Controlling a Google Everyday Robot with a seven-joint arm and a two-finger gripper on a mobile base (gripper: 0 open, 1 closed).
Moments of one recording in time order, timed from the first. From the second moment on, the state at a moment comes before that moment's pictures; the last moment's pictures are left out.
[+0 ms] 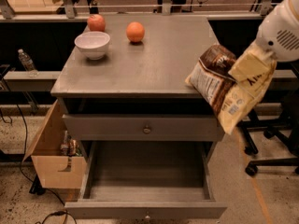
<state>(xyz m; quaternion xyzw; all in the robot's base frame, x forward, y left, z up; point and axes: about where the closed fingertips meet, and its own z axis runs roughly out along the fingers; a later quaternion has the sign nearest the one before) 0.483 -0.191 0.985 -0.43 0.87 0.04 0.24</state>
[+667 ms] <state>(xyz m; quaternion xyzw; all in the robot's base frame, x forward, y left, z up) 0.421 -0.177 0.934 -0.51 0.85 0.03 0.16</state>
